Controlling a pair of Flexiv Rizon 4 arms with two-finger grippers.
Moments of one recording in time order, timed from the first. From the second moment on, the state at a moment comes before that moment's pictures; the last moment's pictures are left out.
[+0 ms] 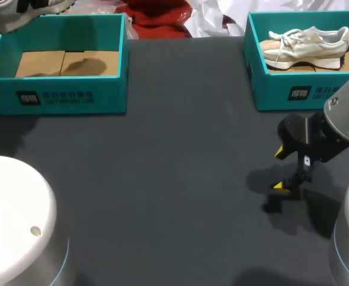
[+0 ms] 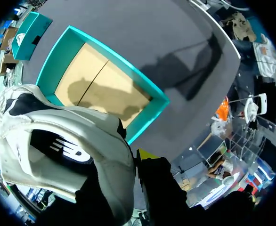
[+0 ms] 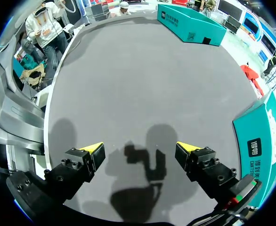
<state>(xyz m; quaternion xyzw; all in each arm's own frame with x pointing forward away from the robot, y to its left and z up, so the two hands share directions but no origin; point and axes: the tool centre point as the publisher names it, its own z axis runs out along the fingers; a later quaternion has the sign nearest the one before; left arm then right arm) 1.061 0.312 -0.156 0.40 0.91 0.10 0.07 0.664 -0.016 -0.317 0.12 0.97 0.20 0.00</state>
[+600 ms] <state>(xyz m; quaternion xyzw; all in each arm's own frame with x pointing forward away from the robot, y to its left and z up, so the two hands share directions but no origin) 1.083 0.310 -0.178 0.51 0.85 0.12 0.04 0.664 -0.016 -0.317 0.12 0.97 0.20 0.00</state>
